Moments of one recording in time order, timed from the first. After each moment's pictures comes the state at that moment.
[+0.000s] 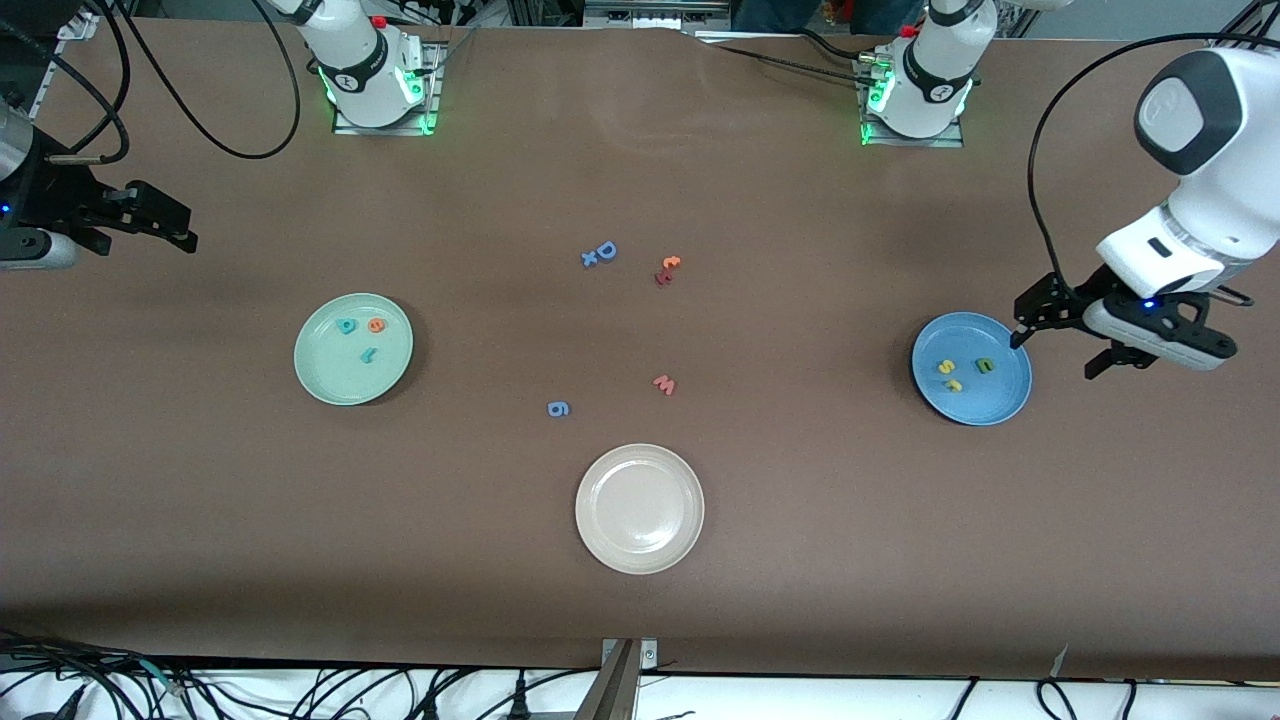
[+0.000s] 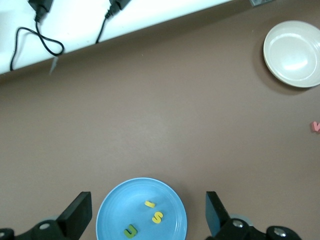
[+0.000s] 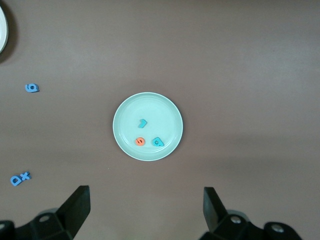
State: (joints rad) left arm -0.47 0.01 0.49 -1.99 -0.20 2.26 0.49; right arm 0.04 -0.01 -0.02 -1.65 0.01 1.62 -0.02
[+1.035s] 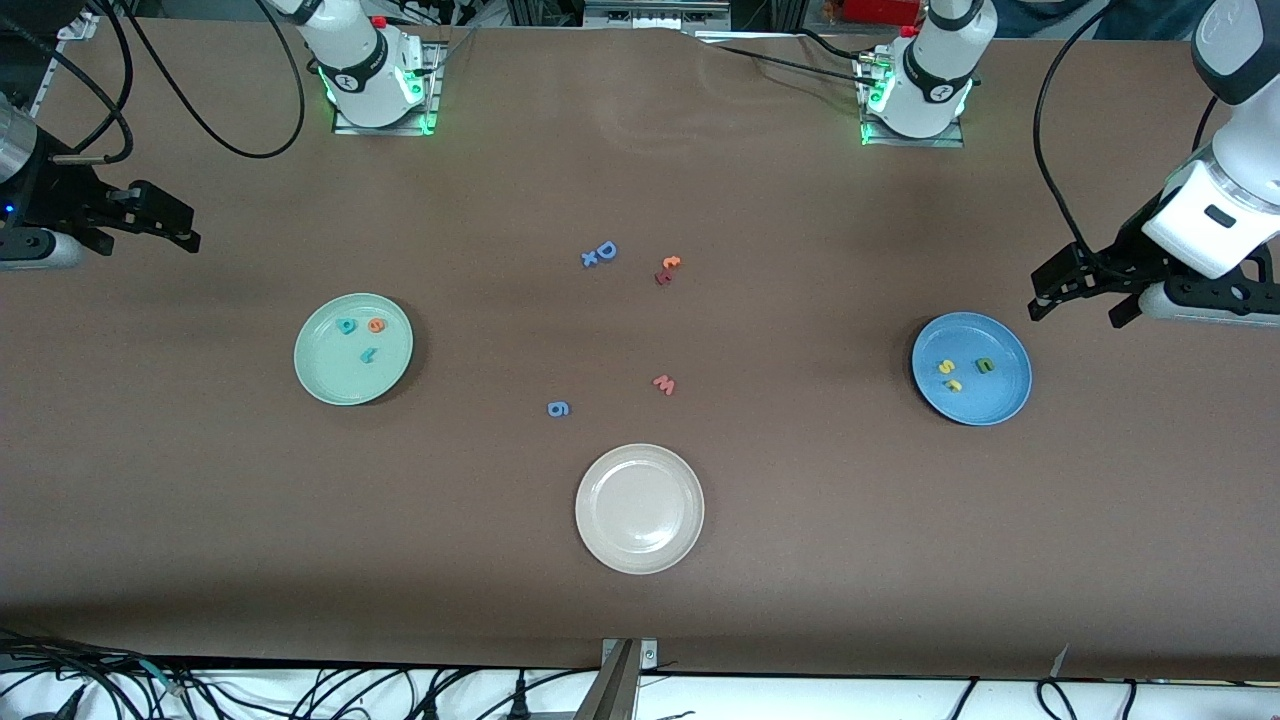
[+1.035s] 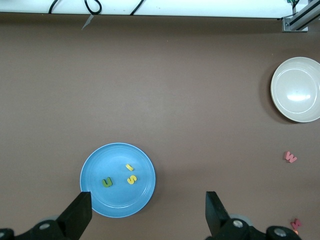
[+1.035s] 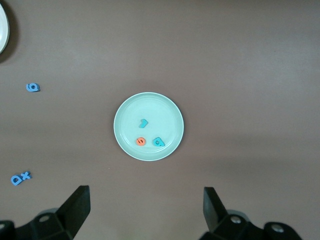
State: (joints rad) left arm -0.23 0.00 0.19 -1.76 -0.09 1.92 -0.01; right arm 0.04 -0.01 -0.02 -1.65 0.01 1.62 -0.02
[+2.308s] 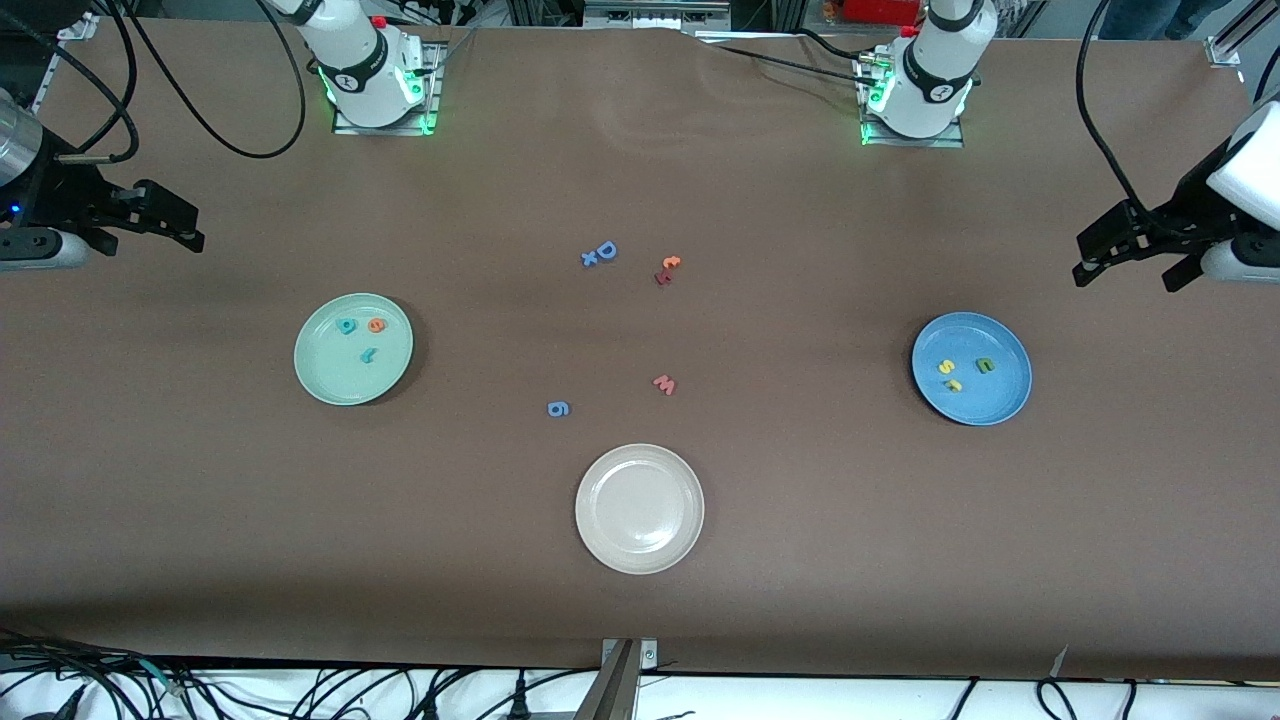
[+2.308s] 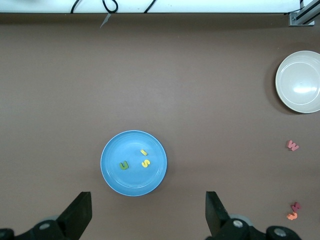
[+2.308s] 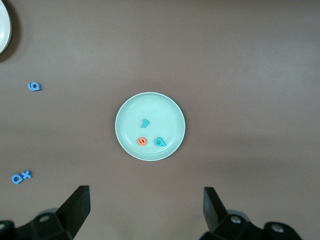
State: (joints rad) left arm -0.20 0.00 0.17 -1.60 -0.04 1.72 -0.01; right arm 0.05 -0.01 -0.02 -1.65 0.01 1.62 -0.02
